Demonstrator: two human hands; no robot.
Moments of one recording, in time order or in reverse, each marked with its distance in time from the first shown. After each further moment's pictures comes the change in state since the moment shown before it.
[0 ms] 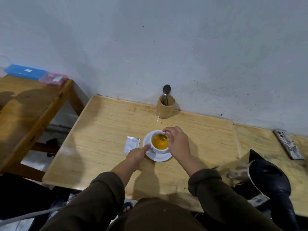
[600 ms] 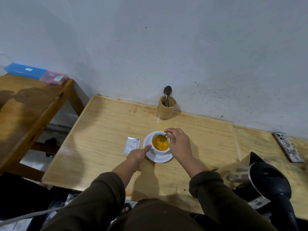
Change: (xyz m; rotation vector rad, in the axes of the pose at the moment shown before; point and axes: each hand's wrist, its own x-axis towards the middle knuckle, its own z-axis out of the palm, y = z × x) left_hand -0.002 0.002 -0.002 -0.002 -0.026 -0.005; right_hand 0.003 0.001 0.001 -0.006 -0.006 0.005
